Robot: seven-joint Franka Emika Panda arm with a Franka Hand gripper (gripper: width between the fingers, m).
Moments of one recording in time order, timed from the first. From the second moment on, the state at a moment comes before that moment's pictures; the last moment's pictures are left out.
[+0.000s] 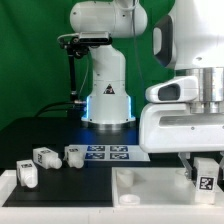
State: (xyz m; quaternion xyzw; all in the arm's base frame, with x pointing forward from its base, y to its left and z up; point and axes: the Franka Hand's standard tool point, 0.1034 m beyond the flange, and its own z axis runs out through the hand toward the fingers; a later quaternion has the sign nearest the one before) arm 0.645 0.114 0.065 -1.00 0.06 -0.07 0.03
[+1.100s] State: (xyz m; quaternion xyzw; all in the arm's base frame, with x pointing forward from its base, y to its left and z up) arm 0.640 0.112 0.061 -0.89 0.46 -0.02 0.06
